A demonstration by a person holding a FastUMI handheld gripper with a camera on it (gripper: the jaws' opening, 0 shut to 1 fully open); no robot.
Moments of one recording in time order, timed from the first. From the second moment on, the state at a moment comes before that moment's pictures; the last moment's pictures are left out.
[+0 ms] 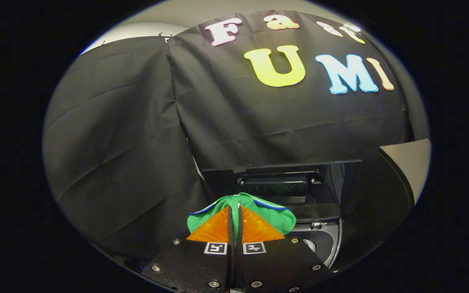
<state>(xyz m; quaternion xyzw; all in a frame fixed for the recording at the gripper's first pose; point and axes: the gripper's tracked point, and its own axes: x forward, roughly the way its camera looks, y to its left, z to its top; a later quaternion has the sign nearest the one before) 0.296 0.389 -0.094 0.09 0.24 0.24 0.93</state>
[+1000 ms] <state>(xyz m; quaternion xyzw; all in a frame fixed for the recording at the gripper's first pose) 0.282 0.359 -0.241 0.03 0.35 0.17 0.92</state>
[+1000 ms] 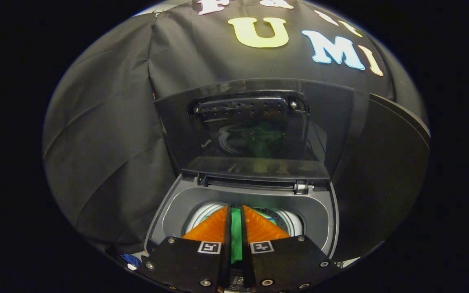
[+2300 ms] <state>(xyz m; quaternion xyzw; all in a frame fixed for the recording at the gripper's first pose) 0.305 0.331 -0.080 0.01 0.13 0.15 0.98</state>
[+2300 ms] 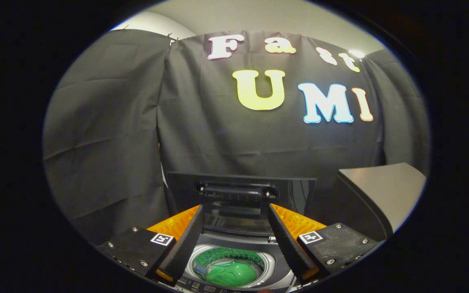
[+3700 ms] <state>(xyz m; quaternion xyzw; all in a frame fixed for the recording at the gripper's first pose) 0.455 0.366 -0.097 0.03 0.24 0.09 0.97</state>
